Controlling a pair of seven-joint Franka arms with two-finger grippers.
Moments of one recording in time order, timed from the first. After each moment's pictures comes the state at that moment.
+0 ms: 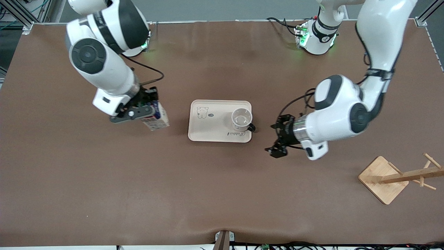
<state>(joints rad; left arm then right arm) 0.07 0.54 -0.53 -1.43 -0.18 1.97 -1.56 0.56 0.26 -0.12 -1.55 0.14 1.63 0.21</state>
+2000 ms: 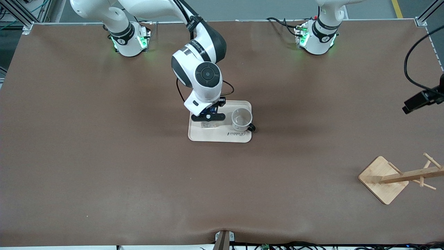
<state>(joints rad) 0.16 0.10 -0.17 -1.41 0.09 1.54 -0.24 0.86 0.56 -0.13 -1.46 0.13 1.84 0.66</state>
